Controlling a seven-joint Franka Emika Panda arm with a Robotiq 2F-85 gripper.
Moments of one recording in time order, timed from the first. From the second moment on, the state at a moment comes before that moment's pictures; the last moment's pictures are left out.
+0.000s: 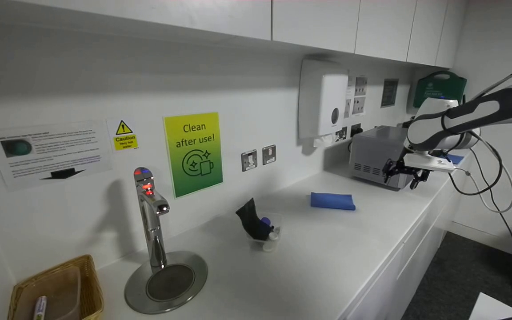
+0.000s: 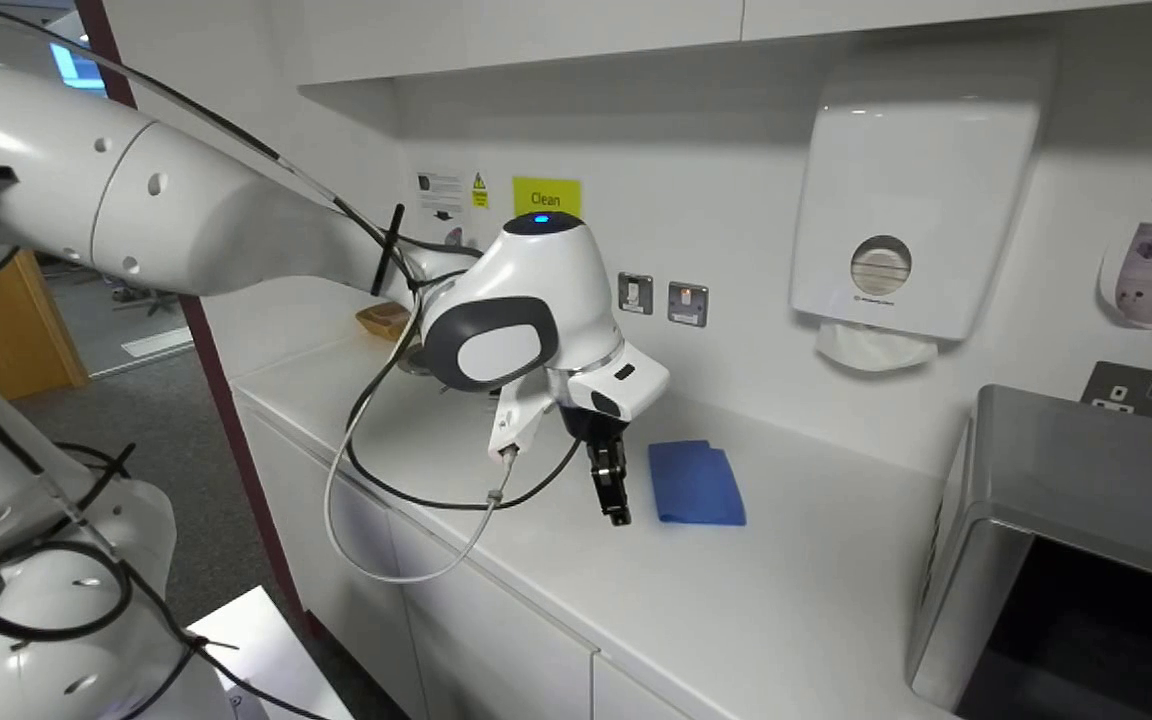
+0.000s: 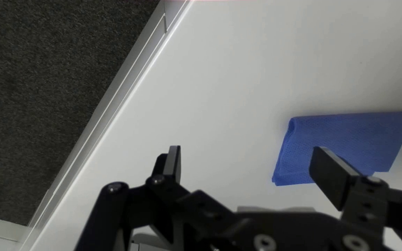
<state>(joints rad) -0.35 -0.28 -0.17 -2.39 0.00 2.38 0.35</state>
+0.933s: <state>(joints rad) -0.34 0.03 -0.21 -2.08 0.04 2.30 0.68</state>
